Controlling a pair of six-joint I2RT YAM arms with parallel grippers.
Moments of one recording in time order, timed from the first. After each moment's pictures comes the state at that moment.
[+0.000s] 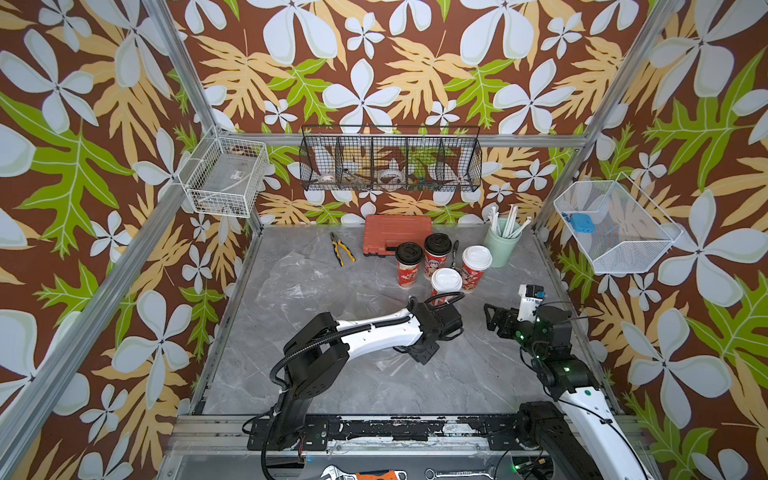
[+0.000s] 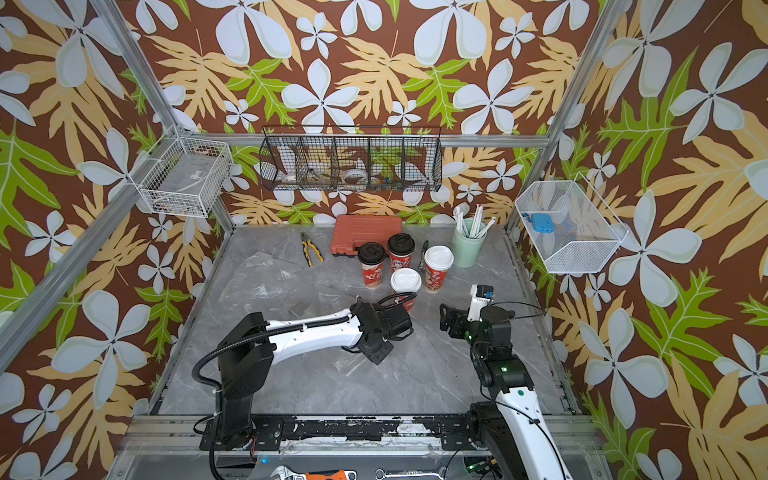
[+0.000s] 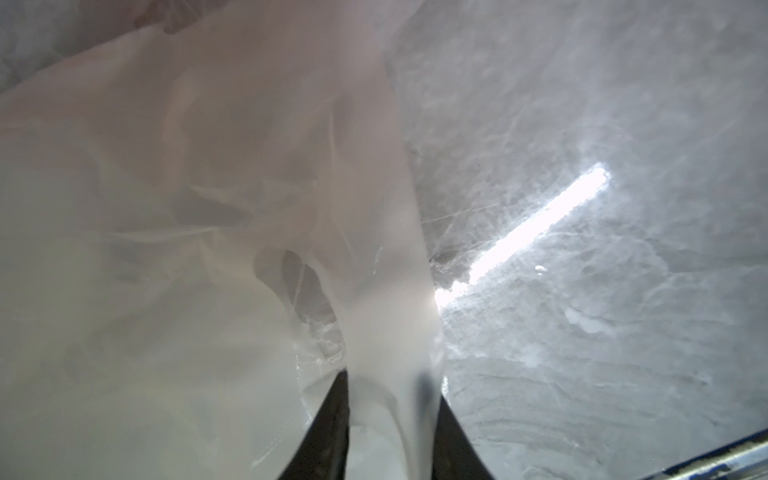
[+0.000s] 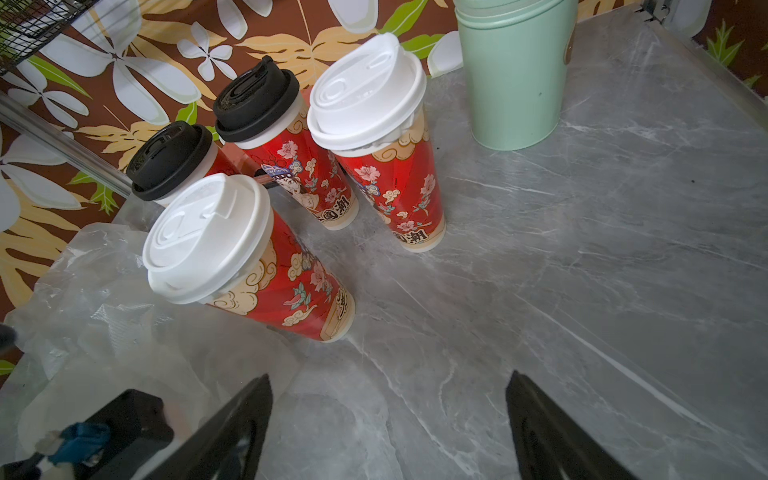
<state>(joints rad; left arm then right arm) -1.09 1.93 1.49 -0.98 -0.18 -0.33 0.07 0.64 0.46 -0.30 -0.15 0.34</state>
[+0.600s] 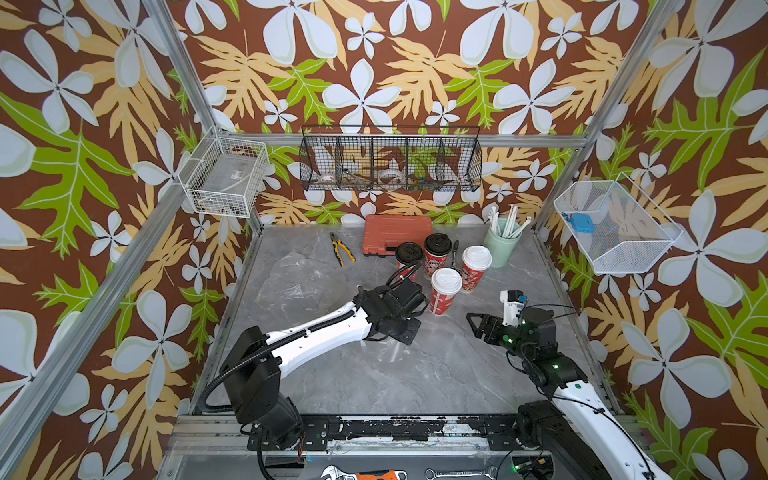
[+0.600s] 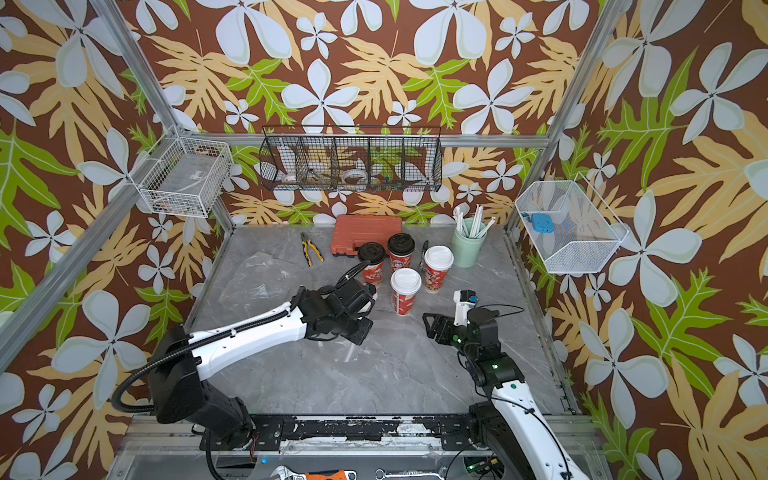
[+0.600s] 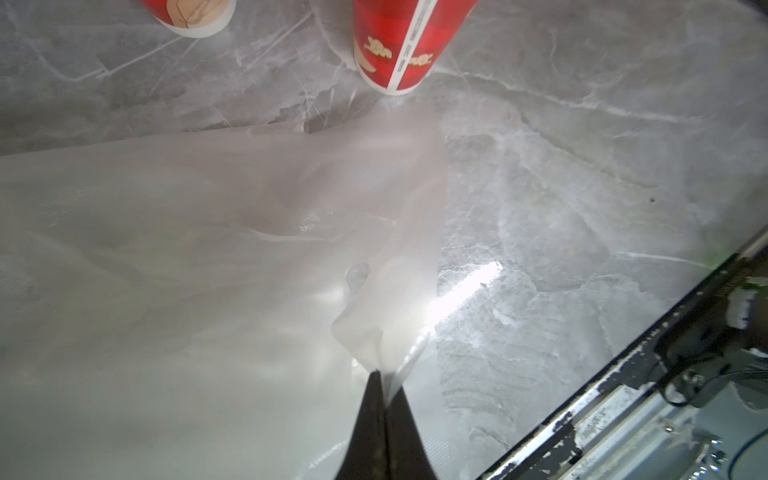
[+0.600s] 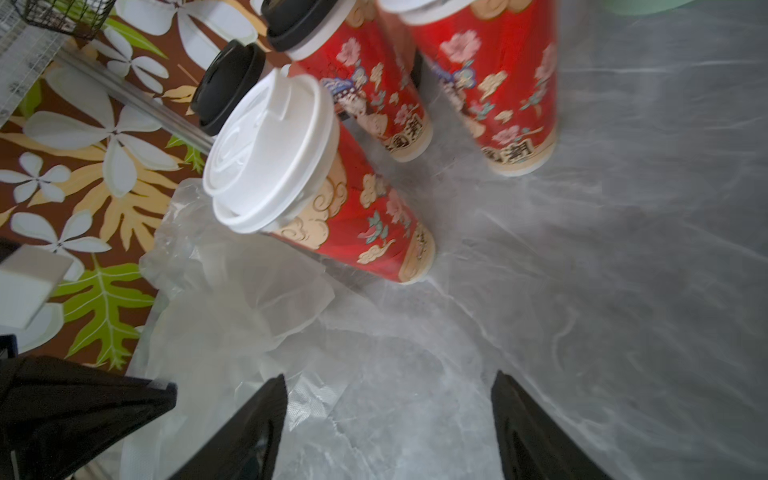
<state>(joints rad) -0.92 1.56 1.25 -0.77 -0.02 -0.40 0.23 0.71 0.40 -0.21 -0.30 0.55</state>
